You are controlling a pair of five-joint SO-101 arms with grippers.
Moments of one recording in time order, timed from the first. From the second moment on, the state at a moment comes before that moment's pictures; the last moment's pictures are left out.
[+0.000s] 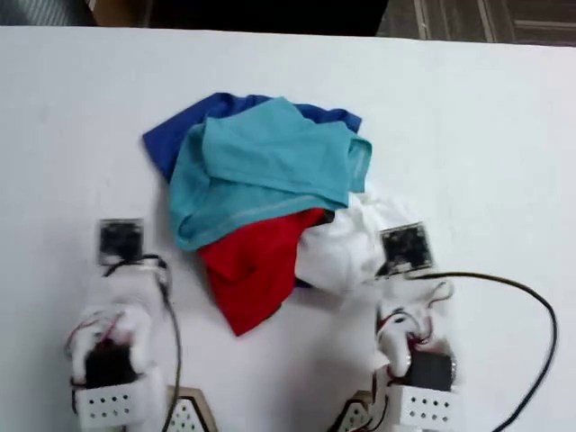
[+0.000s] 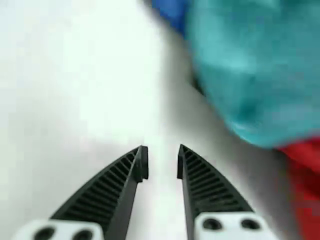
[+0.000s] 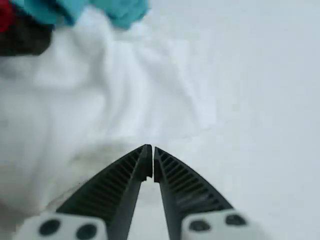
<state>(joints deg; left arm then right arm) -22.1 -102.9 96.0 55.3 -6.9 6.9 -101.1 96.4 50.5 24.4</state>
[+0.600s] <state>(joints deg) -44.3 -102.9 83.1 27.6 -17.7 15.6 -94.2 36.3 74.5 25.9</state>
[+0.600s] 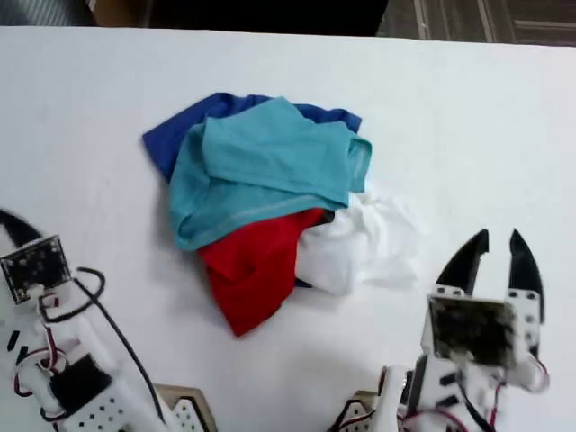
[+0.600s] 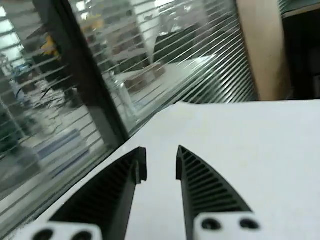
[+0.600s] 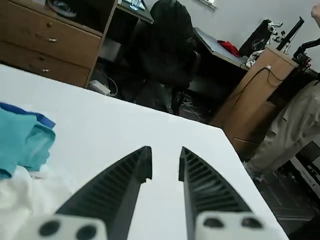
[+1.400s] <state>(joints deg) -7.6 -21.9 -0.7 88.4 -13.2 4.4 -37.7 -3.3 97.4 15.5</state>
